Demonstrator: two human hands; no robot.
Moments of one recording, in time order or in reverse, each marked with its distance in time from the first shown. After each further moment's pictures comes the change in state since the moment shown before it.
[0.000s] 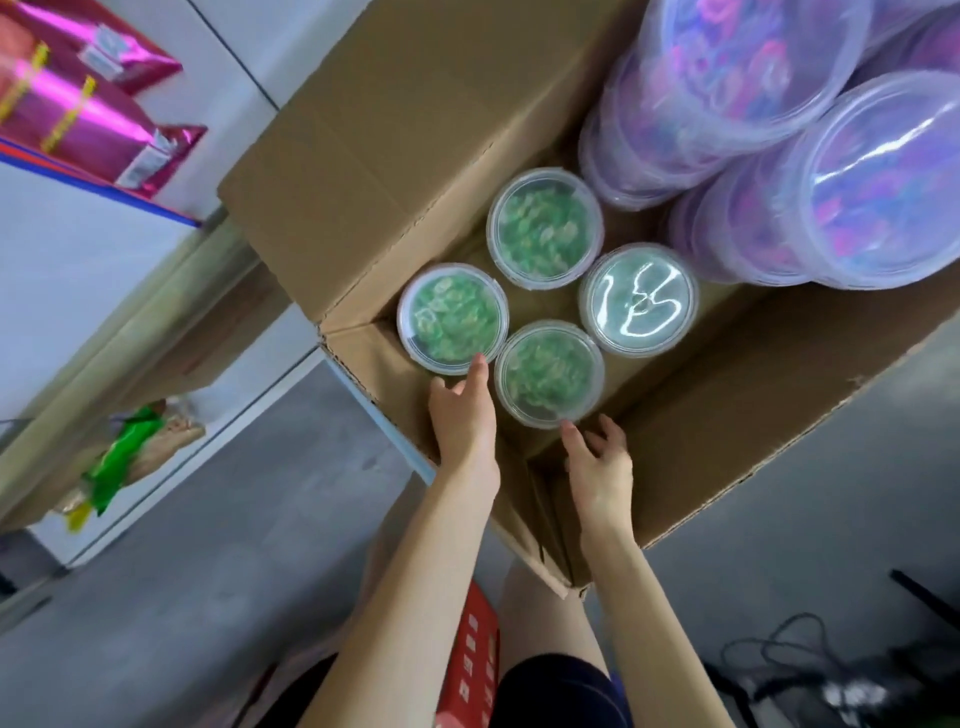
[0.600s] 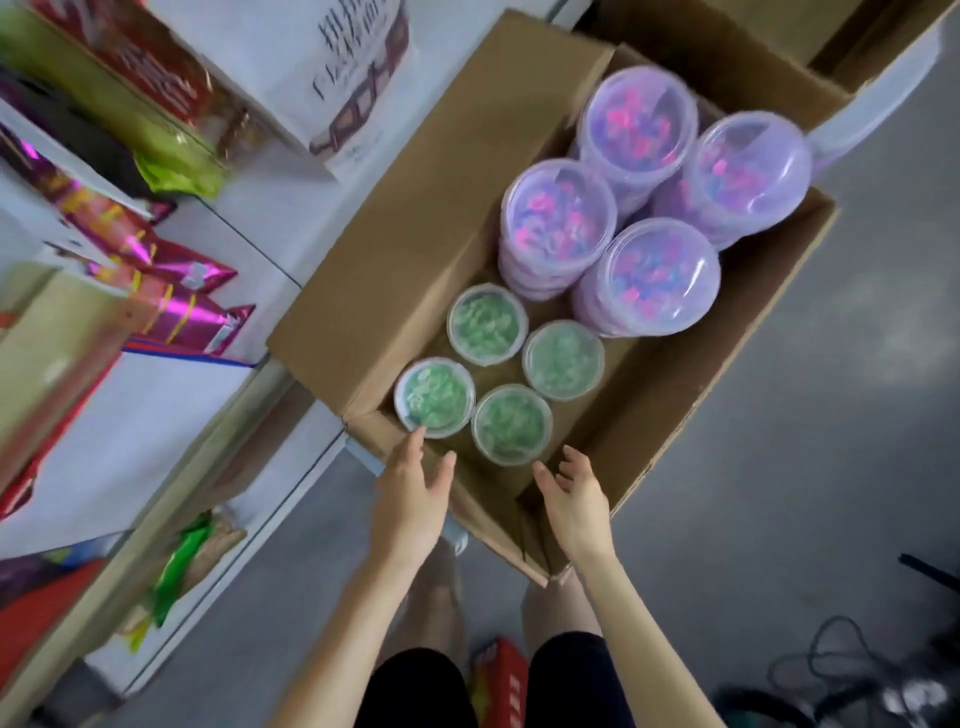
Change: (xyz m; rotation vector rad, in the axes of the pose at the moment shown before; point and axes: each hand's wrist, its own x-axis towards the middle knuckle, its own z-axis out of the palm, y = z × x) left_hand -0.092 0.046 -0.072 1.018 -0.133 0.748; right_hand -0.075 -0.045 -0.046 -0.153 -0.065 -0.147
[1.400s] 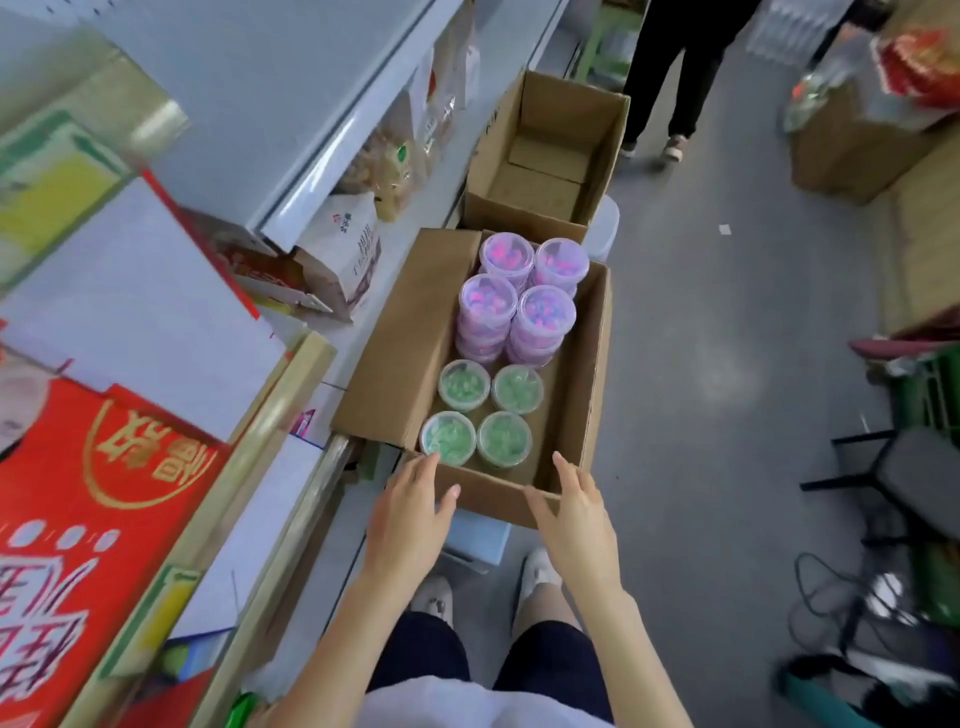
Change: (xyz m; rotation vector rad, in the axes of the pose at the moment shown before) left_hand -0.130 -0.068 -0.177 0.363 -0.036 0.775; right_hand -0.264 0.003 0.084 -0.237 0.610 -0.356
